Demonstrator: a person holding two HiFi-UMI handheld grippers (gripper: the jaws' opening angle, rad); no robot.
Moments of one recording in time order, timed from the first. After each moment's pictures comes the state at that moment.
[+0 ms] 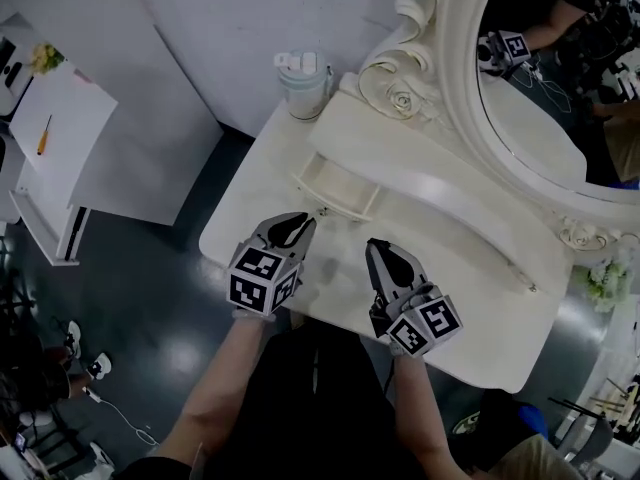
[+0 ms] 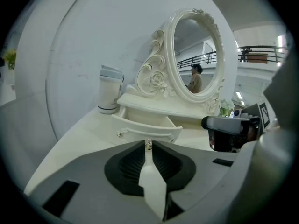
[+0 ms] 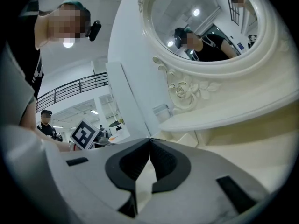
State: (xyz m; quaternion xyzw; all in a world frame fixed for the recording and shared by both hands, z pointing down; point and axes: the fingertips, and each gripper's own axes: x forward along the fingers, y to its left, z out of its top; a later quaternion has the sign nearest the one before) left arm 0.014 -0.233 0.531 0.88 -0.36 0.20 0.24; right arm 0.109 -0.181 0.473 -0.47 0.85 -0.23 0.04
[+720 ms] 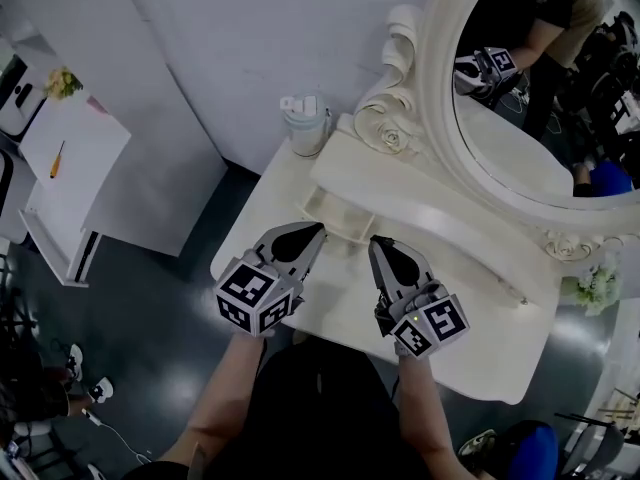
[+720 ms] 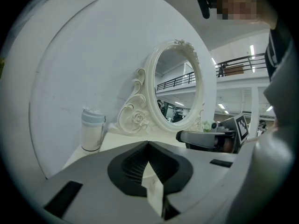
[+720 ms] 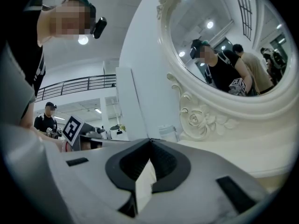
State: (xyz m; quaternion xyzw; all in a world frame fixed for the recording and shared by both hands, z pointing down) left arm 0.030 -0.239 0.405 0.94 -0.30 0.07 0.16; right arm 0.105 -0.209 0.386 -0.47 0.87 -0.14 0.04
